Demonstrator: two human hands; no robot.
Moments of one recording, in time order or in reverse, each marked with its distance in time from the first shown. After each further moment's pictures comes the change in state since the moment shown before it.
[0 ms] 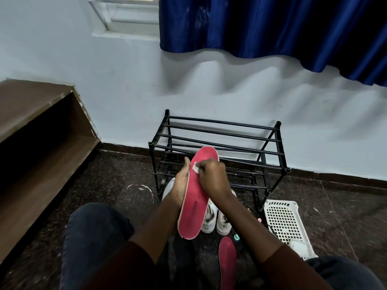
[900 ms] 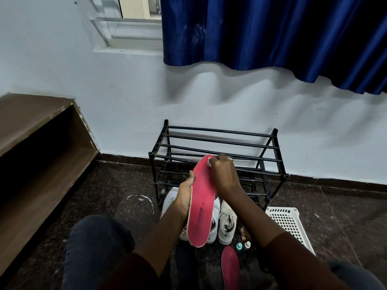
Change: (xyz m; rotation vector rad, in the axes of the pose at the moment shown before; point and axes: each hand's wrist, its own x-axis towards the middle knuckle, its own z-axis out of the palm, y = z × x) left_hand -0.005 -0.003 0.004 0.025 0.060 -0.002; right_hand 0.029 0.019 -0.016 -0.337 0.012 -0.060
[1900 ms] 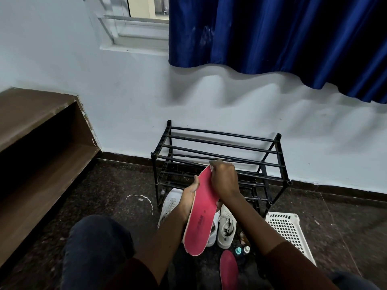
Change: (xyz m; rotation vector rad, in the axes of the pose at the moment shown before) left_hand -0.004 -0.006 -0.002 -0.075 -0.122 -0.090; right_hand 0.004 -0.005 0.014 0.146 0.037 0.085
